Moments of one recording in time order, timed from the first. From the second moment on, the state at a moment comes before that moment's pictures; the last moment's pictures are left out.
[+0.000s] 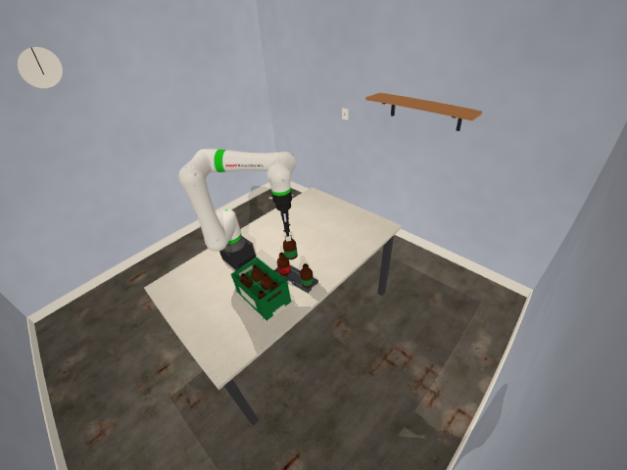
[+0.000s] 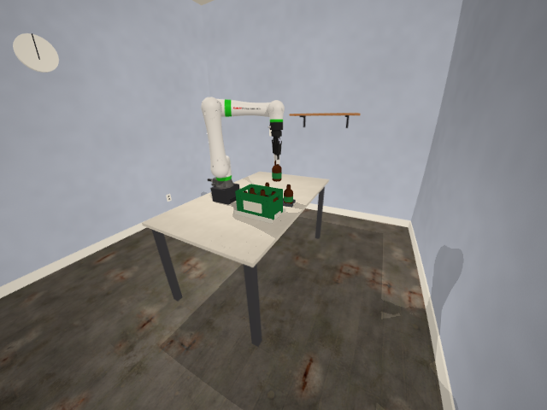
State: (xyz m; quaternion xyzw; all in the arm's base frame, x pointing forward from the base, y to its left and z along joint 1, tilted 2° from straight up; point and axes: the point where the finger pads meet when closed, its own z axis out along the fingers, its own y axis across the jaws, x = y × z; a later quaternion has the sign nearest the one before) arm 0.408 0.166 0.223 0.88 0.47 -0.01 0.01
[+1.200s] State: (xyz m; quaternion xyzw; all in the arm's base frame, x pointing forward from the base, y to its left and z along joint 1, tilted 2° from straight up) arm 0.407 0.125 0.225 0.88 0.47 -0.01 0.01
